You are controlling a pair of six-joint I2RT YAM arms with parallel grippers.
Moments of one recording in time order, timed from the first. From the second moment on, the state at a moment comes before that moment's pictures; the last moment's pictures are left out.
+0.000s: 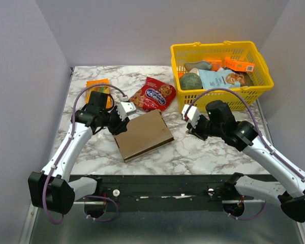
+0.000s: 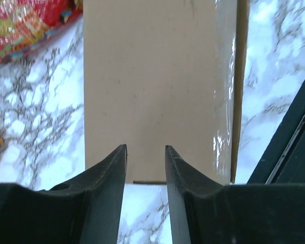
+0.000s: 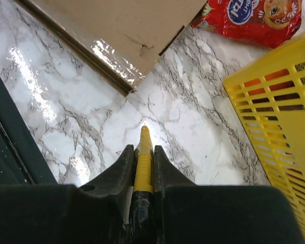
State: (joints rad) left arm -0.24 1.19 1.06 -0.82 0.59 0.68; right arm 0.68 1.04 1.06 -0.73 -0.19 -0.48
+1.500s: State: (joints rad) left arm -0.17 1.53 1.22 -0.78 0.34 0.52; right arm 0.66 1.10 0.87 -0.43 -0.25 -0.19
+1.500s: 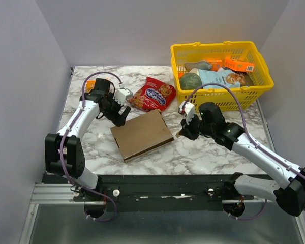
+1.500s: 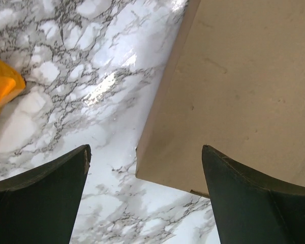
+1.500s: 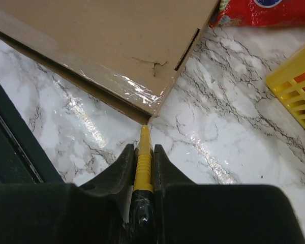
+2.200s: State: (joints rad) left arm -0.01 1.47 1.10 -0.76 0.59 0.49; right arm 0.66 1.16 0.89 -0.44 -0.20 -0.17
